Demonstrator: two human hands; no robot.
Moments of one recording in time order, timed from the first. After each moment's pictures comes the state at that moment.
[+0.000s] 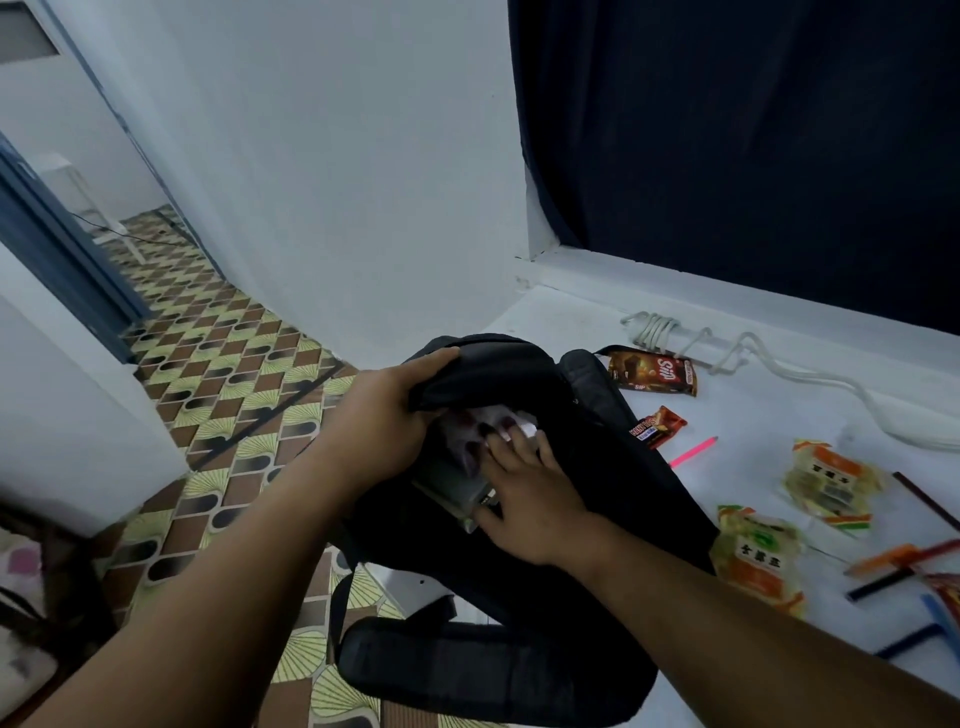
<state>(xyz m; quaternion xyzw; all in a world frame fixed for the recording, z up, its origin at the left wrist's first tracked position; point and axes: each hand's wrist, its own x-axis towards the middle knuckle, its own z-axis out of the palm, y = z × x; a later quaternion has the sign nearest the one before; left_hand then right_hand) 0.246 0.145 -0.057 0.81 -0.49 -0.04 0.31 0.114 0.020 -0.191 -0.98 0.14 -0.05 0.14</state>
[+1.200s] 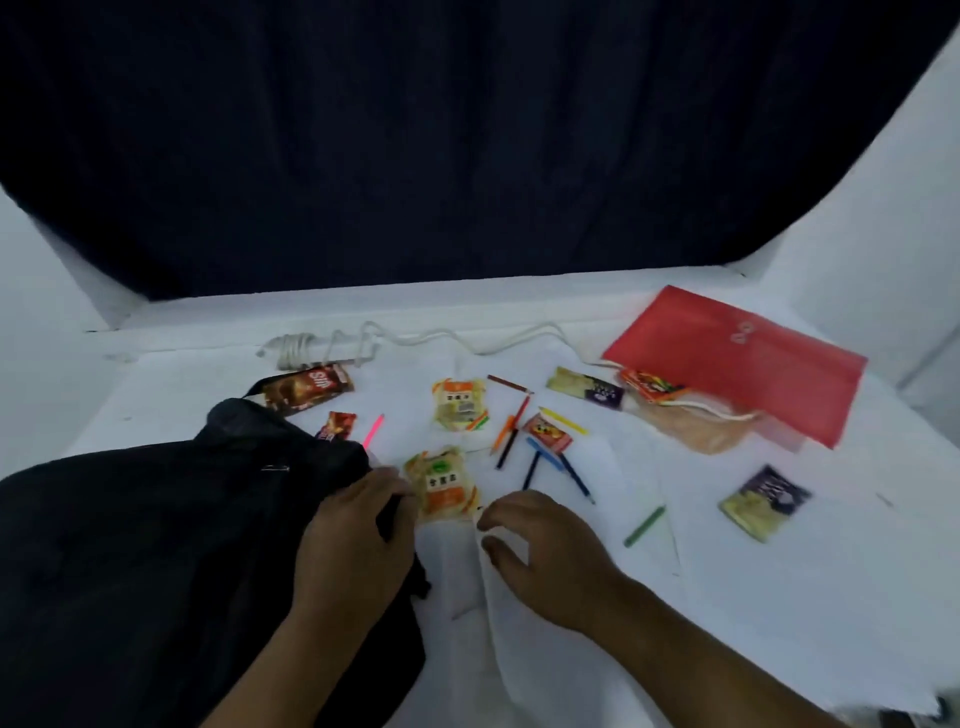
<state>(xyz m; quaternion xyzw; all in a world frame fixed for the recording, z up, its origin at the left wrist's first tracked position) 0.064 0.064 -0.162 0.63 -0.70 -0.06 0.32 -0.153 0.066 -0.186 -0.78 0.53 -0.25 0.23</state>
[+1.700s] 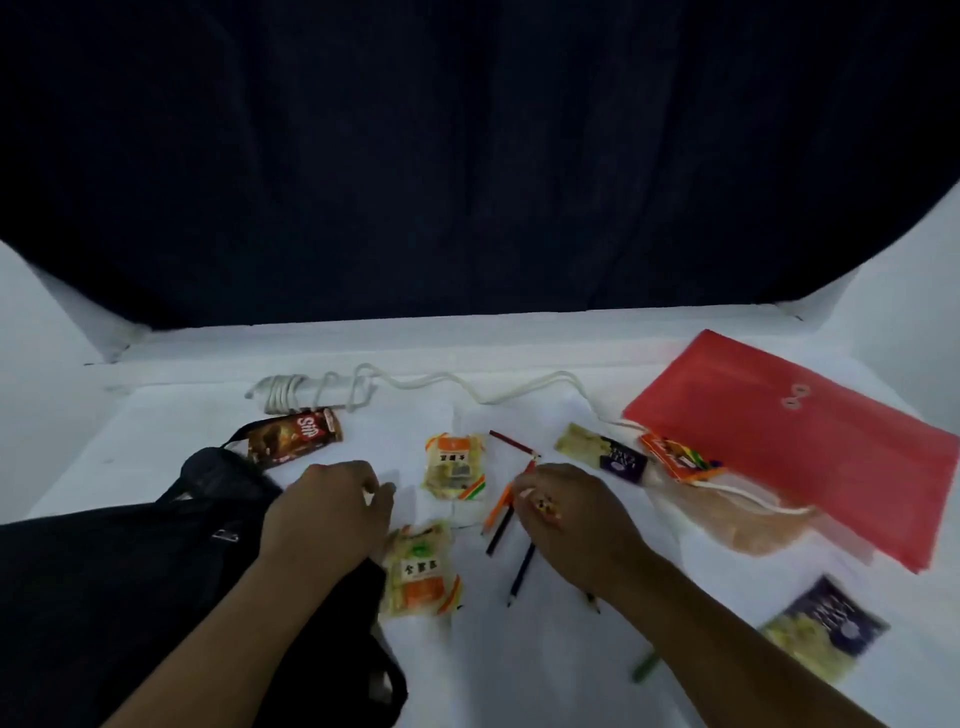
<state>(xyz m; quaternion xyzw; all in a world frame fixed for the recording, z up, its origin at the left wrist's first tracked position) 0.051 -0.058 -0.130 0.75 -0.64 -0.05 0.13 -0.212 -0.067 -0.166 -0.76 0.54 -0.27 0.23</state>
